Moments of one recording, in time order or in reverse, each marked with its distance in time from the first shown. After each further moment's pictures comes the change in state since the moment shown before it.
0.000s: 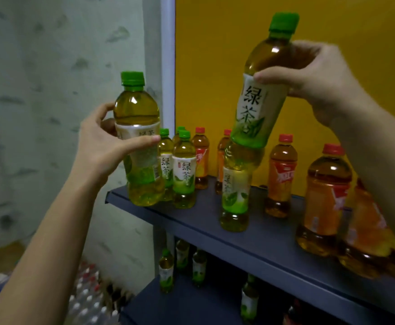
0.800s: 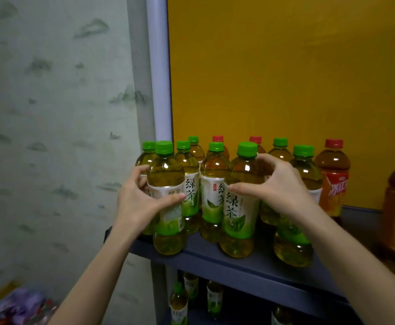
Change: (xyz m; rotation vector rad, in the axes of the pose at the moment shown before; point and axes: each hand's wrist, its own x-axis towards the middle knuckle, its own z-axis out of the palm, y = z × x) left_hand 0.055 -0.171 0.004 -0.061 -0.239 -0.160; right_hand -0.026 0.092 0.177 -0.336 0.046 0.393
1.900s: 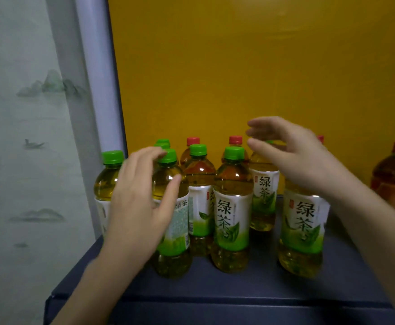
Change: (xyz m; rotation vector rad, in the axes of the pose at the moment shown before) left_hand 0.056 -0.004 0.023 0.241 -0.084 0.645; right_hand 0.041 -0.039 -0.006 -0.320 0.155 -0.122
